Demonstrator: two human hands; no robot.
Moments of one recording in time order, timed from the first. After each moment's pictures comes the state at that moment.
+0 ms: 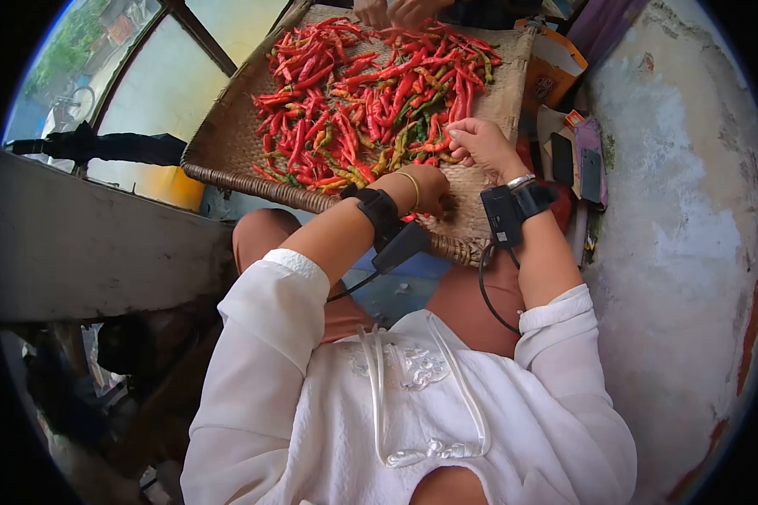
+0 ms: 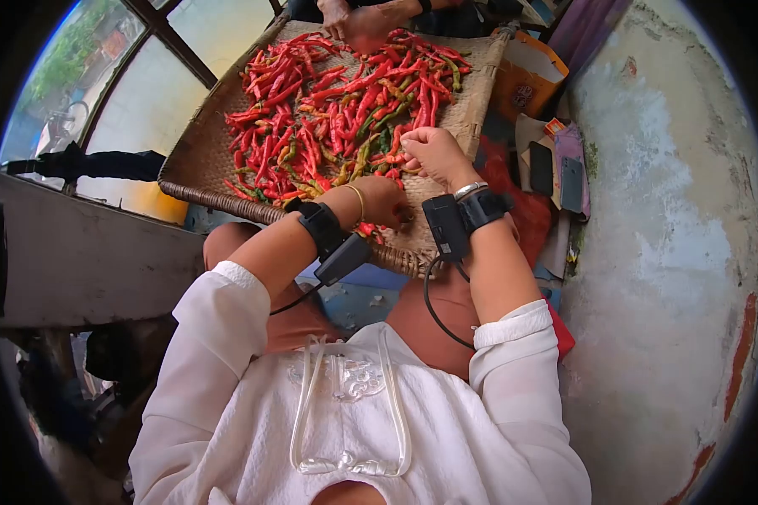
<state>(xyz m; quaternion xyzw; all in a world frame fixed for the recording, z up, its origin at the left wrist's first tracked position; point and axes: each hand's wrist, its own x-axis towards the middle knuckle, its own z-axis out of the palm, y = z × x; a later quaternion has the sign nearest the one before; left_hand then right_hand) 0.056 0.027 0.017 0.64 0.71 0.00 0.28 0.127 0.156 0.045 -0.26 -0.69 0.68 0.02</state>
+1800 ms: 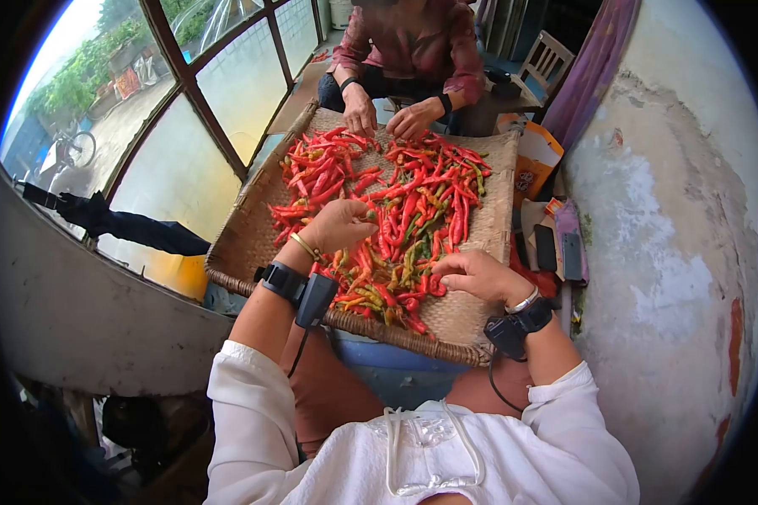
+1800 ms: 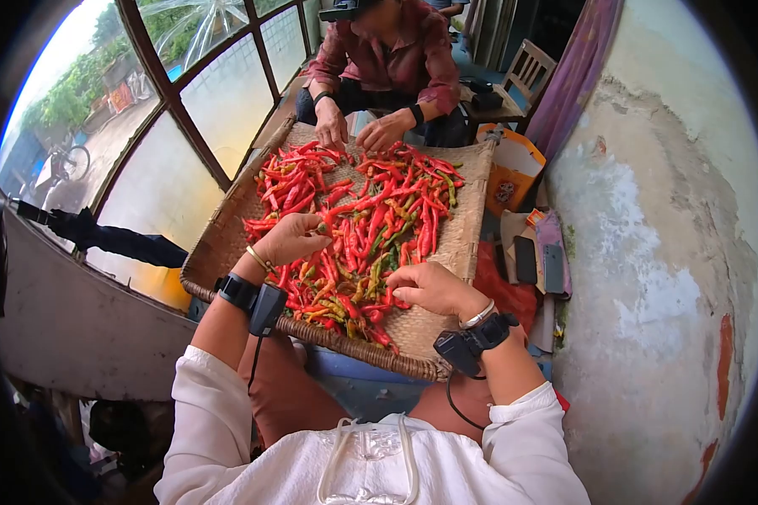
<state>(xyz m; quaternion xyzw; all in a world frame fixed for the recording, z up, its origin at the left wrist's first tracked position) -0.087 -0.055 0.117 0.47 0.75 0.37 0.28 0.128 0.129 0.115 -0.02 -0.90 0.44 -0.07</state>
